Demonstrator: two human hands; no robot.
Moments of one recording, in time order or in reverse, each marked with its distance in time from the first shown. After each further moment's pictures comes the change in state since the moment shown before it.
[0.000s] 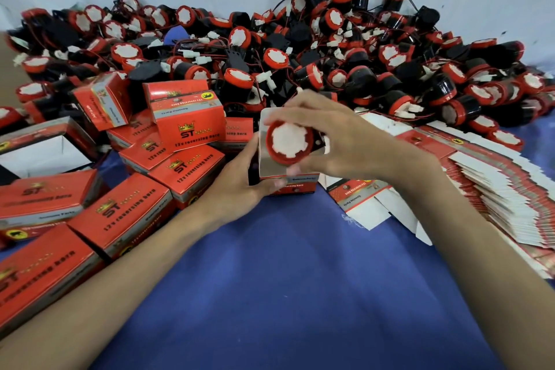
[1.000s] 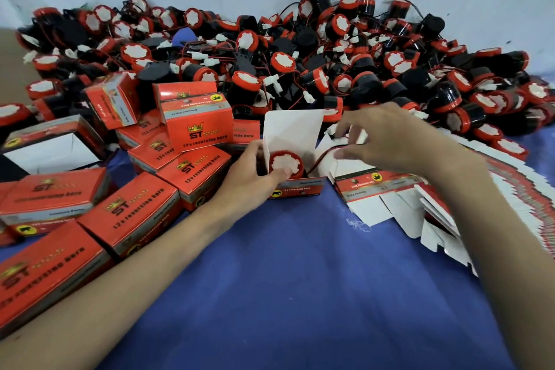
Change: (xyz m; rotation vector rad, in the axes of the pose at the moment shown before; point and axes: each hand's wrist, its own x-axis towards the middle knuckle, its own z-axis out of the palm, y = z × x) left_hand 0.005 0.015 0.010 -0.074 0.165 -0.192; right_hand -0.014 0.010 -0.028 -0.332 -0.117 0.427
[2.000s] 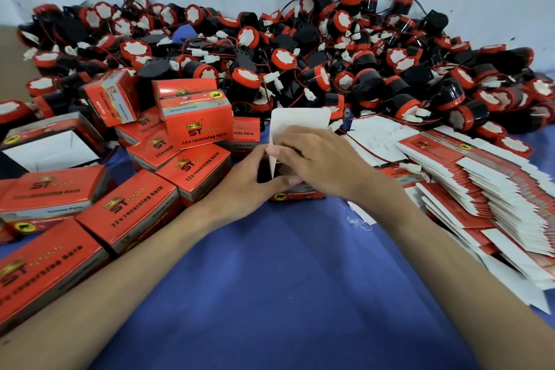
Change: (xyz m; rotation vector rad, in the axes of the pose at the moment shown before) left_hand 0.001 -0.011 -0.008 0.121 -0.153 0.148; right_hand 0.020 -0.054 0.055 0.183 0.165 -0.185
